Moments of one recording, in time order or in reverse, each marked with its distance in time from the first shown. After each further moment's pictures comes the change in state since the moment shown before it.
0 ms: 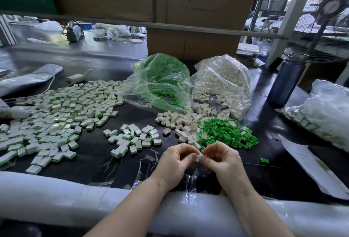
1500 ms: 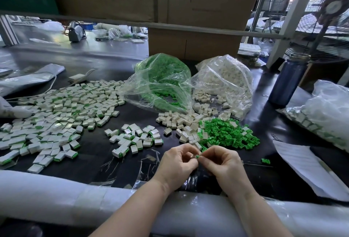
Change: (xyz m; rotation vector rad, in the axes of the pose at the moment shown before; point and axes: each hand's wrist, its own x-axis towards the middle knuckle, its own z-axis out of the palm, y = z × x) left_hand -0.004 0.004 0.004 0.117 0.048 -0.003; right_hand -0.003 -0.004 0.003 -0.003 -0.065 -0.093
